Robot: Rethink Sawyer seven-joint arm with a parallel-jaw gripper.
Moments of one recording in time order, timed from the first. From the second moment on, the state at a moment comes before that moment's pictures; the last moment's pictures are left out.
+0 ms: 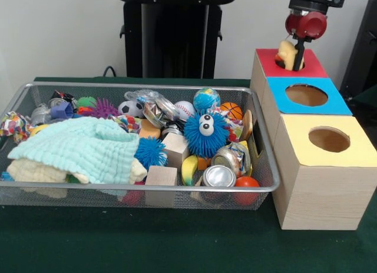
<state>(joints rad) 0.51 -0.71 -0.23 2.22 0.60 -0.18 3.09</state>
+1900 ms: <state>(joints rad) 0.44 -0.65 -0.34 1.95 0.43 0.42 3.09</state>
